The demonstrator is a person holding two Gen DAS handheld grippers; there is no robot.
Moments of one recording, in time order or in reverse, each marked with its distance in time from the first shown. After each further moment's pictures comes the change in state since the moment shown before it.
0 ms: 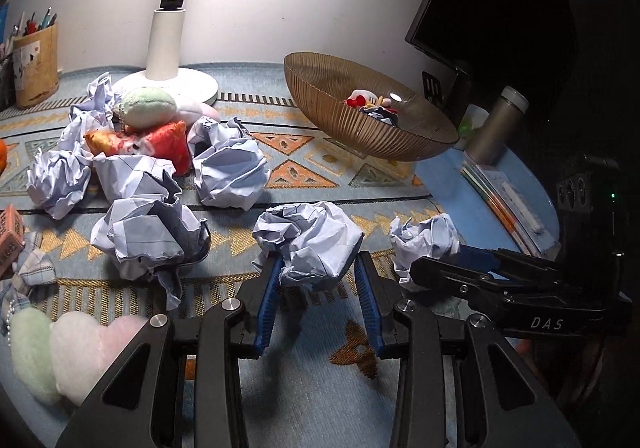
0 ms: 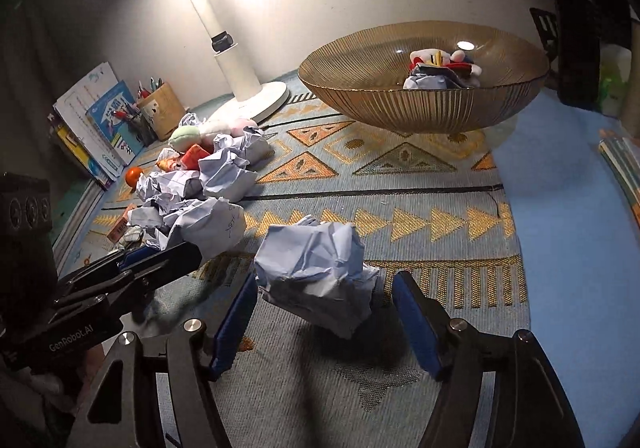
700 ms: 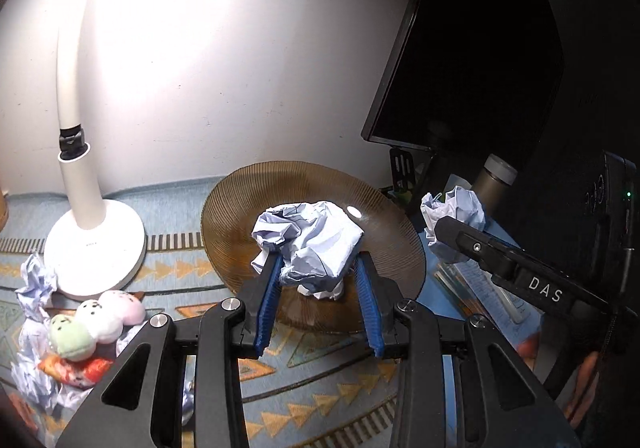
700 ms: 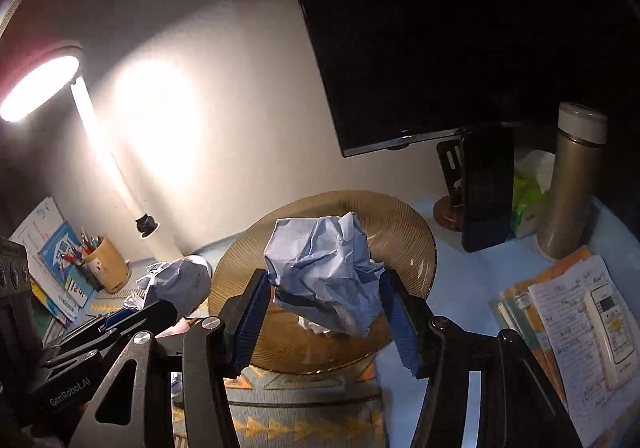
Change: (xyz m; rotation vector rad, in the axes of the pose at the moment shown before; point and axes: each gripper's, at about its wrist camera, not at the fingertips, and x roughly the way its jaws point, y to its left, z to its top) left arm 0.044 -0.068 0.151 0.093 -0.115 -0.049; right arm -0.070 -0.055 0.133 0.137 -0.354 -0.232
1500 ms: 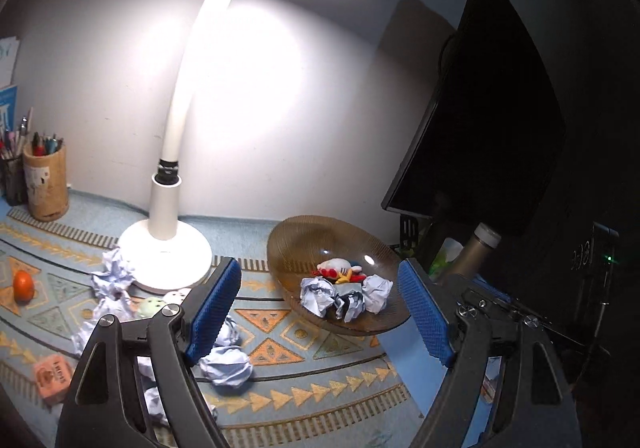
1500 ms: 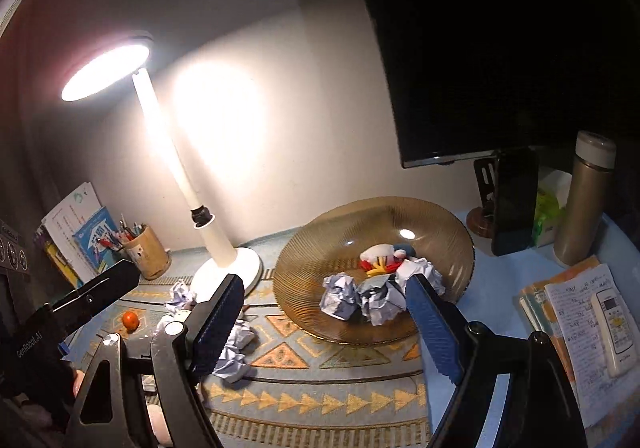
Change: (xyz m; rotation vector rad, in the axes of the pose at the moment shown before) left arm -0.153 0.047 -0.018 -0.131 -0.238 0.059; right arm -0.065 0.061 -0.011 -0.083 -0.035 0.119
